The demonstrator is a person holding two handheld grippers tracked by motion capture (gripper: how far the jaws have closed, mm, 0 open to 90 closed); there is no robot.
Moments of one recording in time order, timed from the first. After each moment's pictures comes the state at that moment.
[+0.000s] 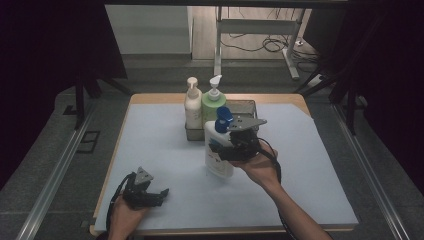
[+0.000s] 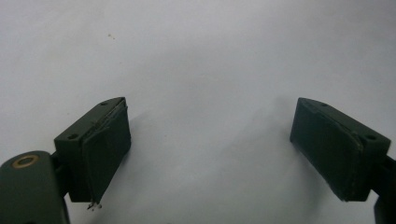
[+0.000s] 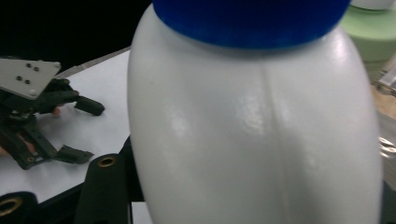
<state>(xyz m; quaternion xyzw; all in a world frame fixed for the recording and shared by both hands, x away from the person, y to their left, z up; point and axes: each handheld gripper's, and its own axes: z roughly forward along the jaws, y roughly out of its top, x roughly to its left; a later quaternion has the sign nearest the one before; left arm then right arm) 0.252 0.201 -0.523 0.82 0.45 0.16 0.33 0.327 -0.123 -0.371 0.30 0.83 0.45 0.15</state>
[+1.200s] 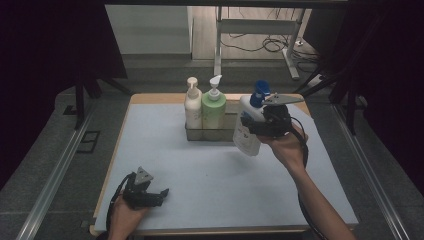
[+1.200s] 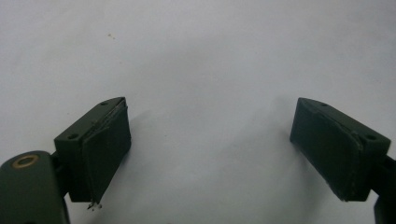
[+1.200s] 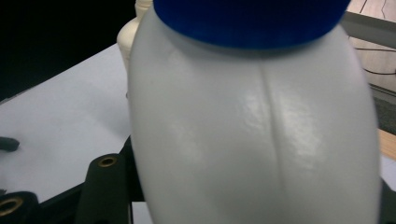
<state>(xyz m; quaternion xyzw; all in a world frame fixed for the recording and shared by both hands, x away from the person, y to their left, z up) 0.252 0.201 -0.523 0.82 0.45 0.16 0.33 0.367 -0.191 -0.335 0.39 0.78 0.44 0.22</state>
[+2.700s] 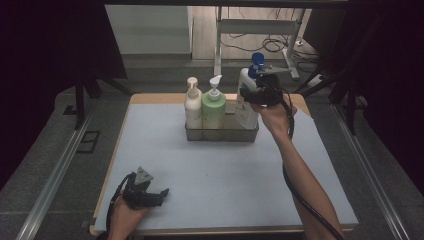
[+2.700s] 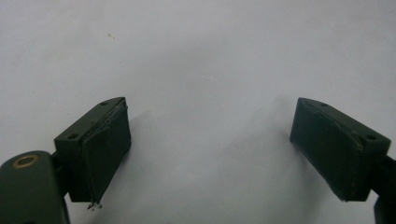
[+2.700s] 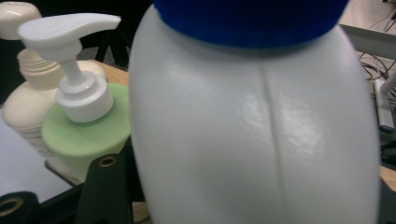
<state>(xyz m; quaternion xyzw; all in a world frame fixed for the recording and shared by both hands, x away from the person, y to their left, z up) 0.252 0.201 -0.523 0.82 0.45 0.16 0.33 0.456 -0.177 -0.326 0.44 0.75 0.42 0.26</state>
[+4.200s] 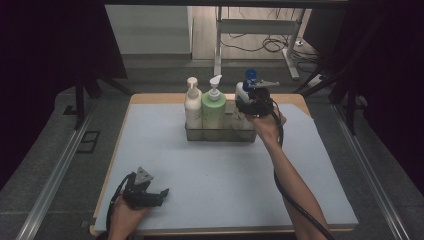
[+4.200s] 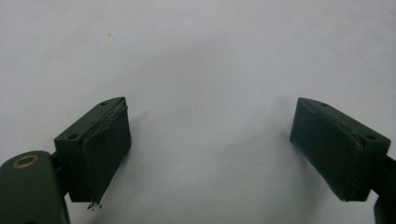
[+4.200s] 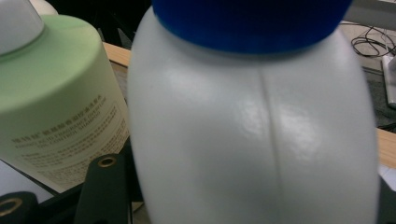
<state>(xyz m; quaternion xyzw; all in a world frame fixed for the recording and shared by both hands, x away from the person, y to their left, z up) 0.252 0.201 -0.523 0.82 0.45 0.16 0.33 0.475 -0.171 -0.390 0.46 0.75 0.40 0.25</state>
